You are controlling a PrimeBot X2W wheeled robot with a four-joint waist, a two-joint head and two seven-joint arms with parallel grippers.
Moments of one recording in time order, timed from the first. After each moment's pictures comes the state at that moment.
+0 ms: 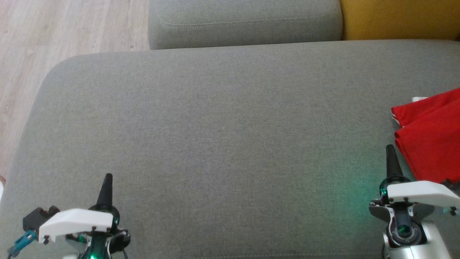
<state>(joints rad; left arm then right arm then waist) -0.03 0.04 0.01 0.32 -1.16 -0.05 0.00 -0.15 -0.04 -0.07 0.43 1.13 0.12 -0.01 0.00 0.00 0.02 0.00</state>
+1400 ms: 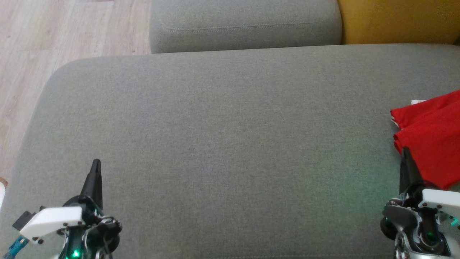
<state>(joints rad) -0.05 0.04 0.08 0.28 -1.60 -0.12 0.11 -0.08 -0.04 -0.13 0.29 1.60 0.12 0.11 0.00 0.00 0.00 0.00</state>
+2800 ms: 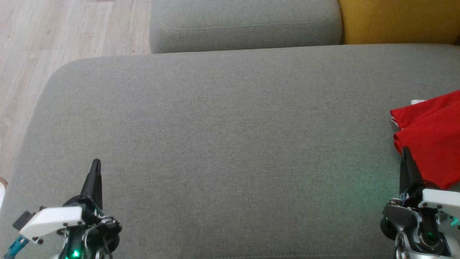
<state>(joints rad) -0.05 0.04 0.08 0.28 -1.60 -0.12 0.11 -0.08 -0.04 -0.13 0.29 1.60 0.12 0.11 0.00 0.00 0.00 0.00</state>
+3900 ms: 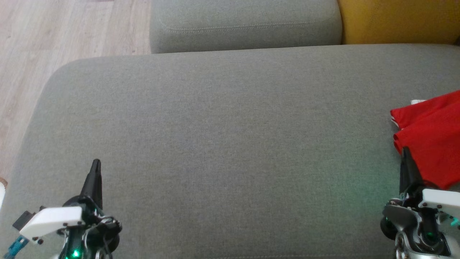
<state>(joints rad) -0.05 0.04 0.08 0.28 -1.60 -0.12 0.11 -0.08 -0.04 -0.13 0.29 1.60 0.12 0.11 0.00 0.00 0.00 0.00</state>
